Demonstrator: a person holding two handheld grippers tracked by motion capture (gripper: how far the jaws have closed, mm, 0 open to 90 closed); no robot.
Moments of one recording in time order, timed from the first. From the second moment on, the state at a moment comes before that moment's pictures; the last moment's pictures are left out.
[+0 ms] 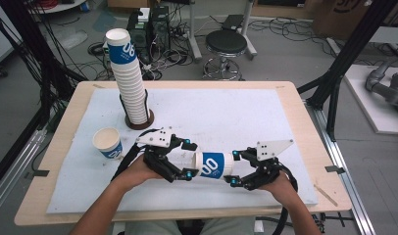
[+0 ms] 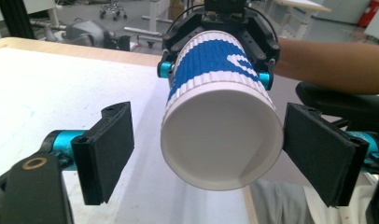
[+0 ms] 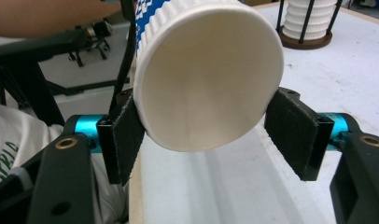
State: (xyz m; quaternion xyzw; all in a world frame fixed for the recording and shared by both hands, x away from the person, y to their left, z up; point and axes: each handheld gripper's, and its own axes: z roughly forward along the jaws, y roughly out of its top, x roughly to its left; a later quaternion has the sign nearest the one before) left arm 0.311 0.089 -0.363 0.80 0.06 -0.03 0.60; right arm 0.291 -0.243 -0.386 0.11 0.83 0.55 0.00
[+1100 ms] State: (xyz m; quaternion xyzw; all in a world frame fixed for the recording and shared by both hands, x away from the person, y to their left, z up) left arm 0.322 0.050 -0.336 0.88 0.03 -0.01 0.47; right arm 0.301 -0.209 -0.324 0.06 0.94 0.33 0.08
